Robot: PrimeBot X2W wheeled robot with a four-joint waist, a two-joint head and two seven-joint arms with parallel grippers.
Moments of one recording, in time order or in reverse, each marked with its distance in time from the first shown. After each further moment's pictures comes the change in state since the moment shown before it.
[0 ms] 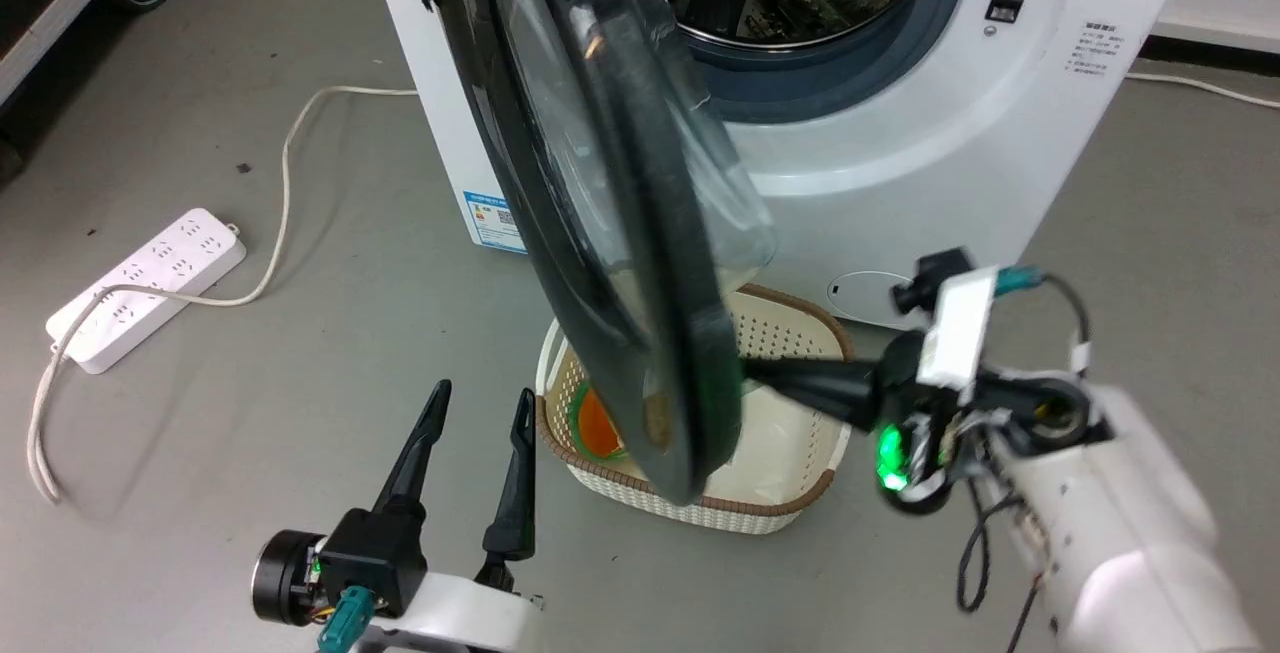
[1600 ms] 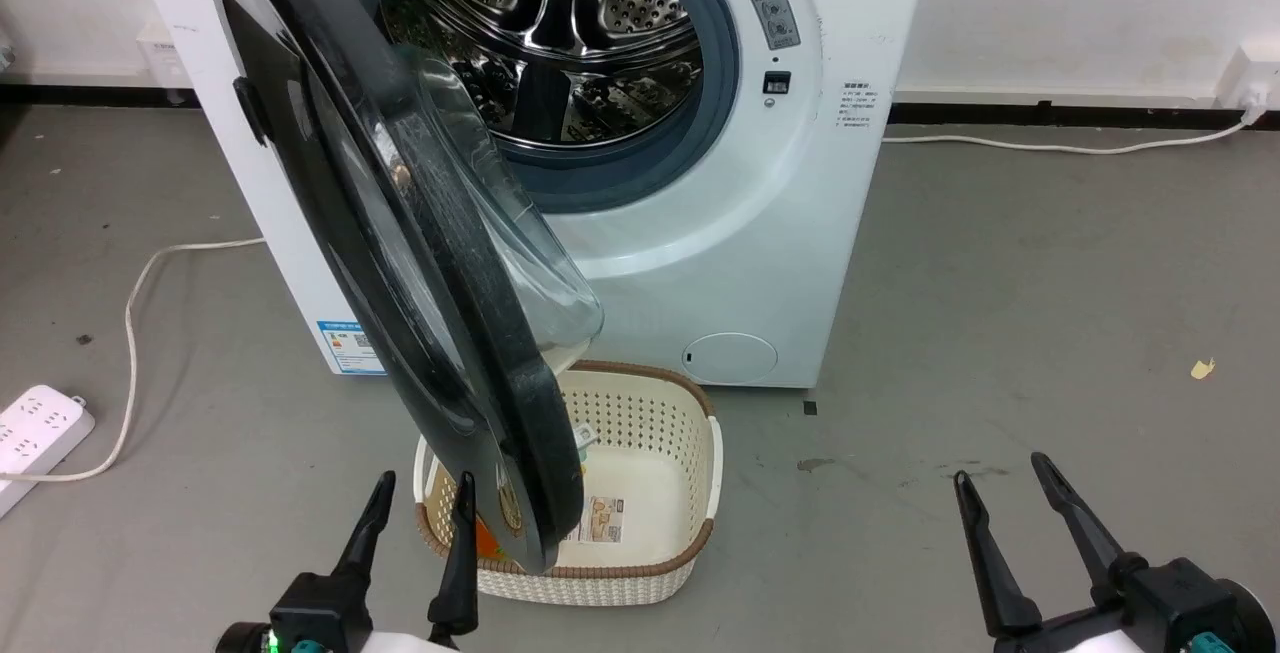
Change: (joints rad) left arm 0.096 0.000 0.109 0.081 -0.025 -0.045 0.000; right arm 0.824 -0.032 -0.101 -0.814 -1.509 0.000 -1.313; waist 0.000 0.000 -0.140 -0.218
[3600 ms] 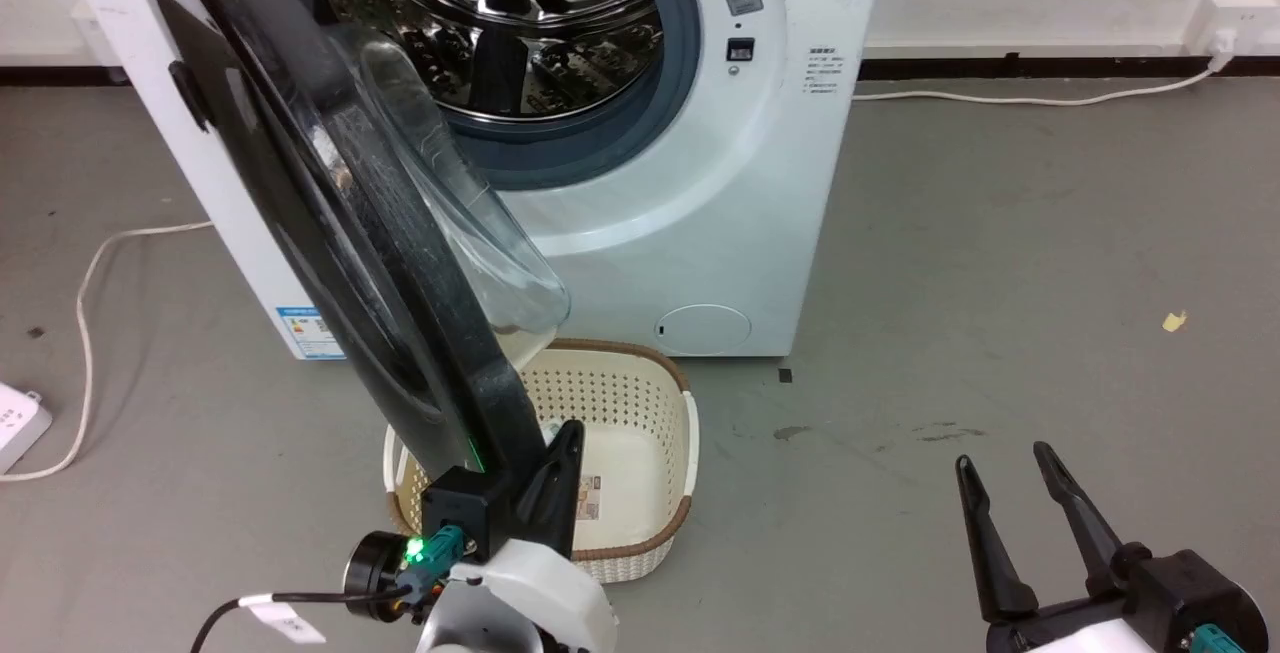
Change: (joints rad) left arm -0.166 0.005 -0.273 0.007 -0.114 0.115 0.222; right arm -0.013 0.030 -0.002 -0.001 0.028 0.000 0.000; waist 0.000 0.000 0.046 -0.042
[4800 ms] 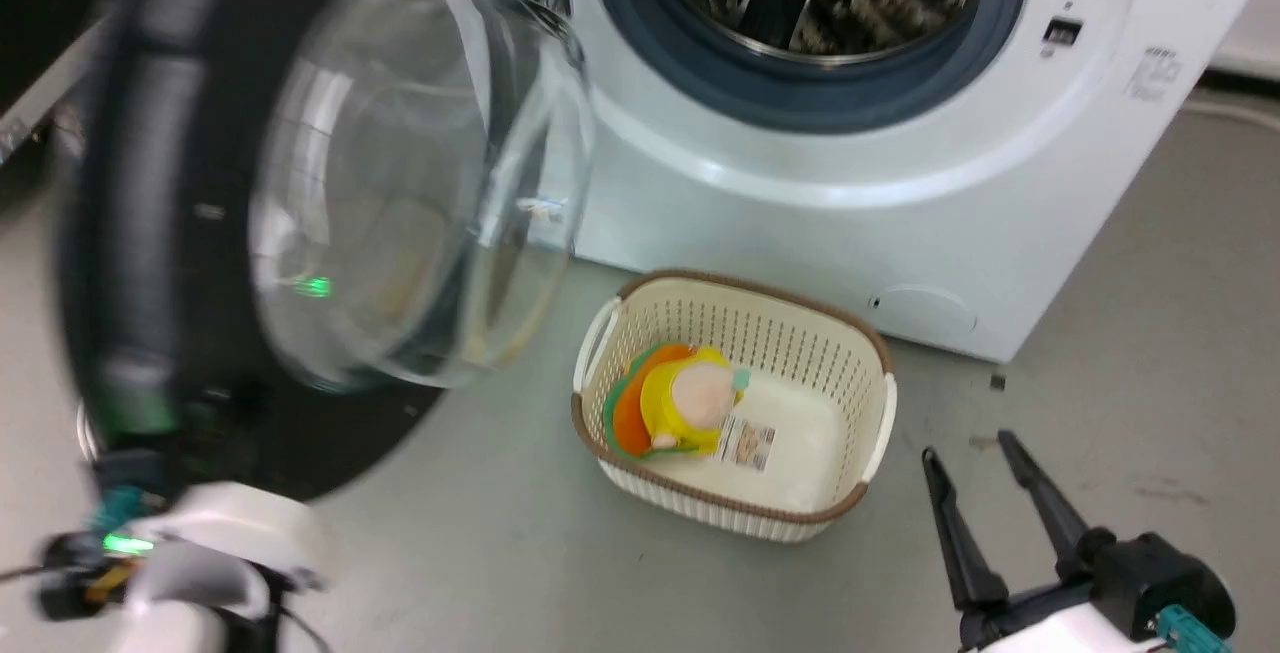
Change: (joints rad) left arm -0.022 0.237 0.281 0.046 -0.125 0.048 -0.023; right arm -0.030 -0.006 0.054 0.030 0.003 0.000 0.000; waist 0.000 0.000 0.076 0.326
